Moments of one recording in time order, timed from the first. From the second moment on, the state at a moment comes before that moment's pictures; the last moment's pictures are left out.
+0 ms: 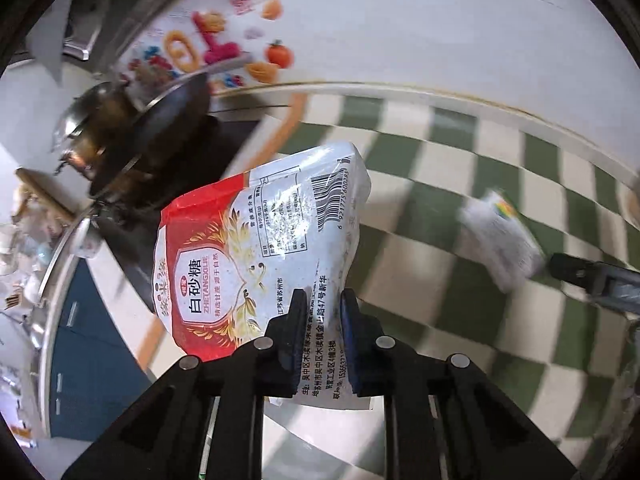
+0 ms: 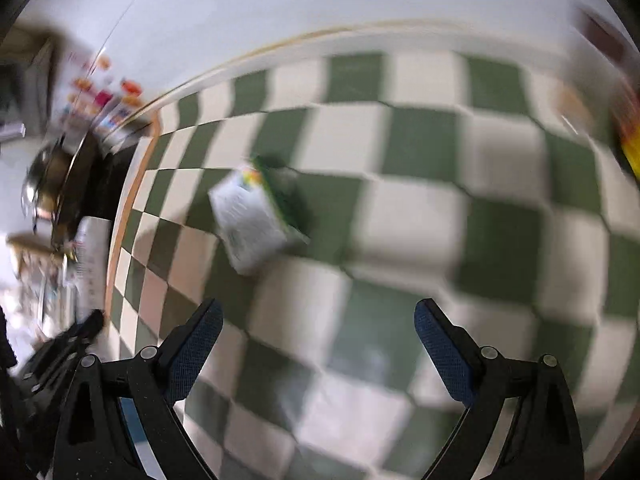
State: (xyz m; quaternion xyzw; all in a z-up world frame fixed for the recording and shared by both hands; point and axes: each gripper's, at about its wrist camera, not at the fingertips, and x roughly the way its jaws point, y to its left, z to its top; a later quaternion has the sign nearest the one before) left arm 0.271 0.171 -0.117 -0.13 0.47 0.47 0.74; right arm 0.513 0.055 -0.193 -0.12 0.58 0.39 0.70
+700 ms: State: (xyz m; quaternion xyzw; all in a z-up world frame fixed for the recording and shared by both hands) left arm 0.218 0.155 -0.099 -0.10 0.44 0.43 0.78; right arm 0.440 0.069 -0.199 -0.19 0.53 0.35 0.75
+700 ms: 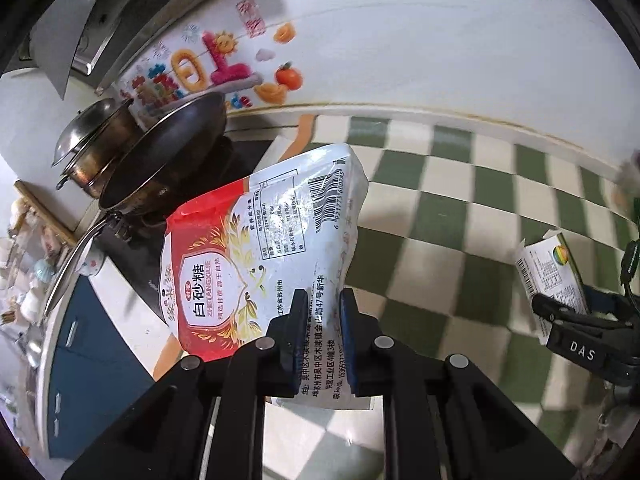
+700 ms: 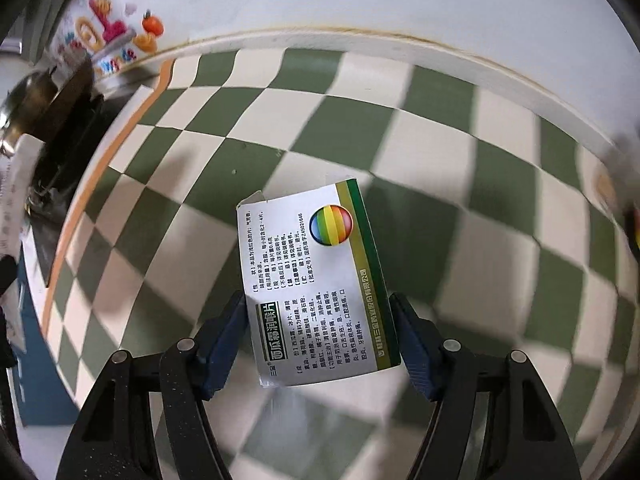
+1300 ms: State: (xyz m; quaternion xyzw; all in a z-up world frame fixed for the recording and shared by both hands) left arm -0.030 0.010 -0.076 -0.13 0.45 0.17 0.87; right arm 0.132 -0.170 -0.135 -0.06 0.52 0.25 0.81
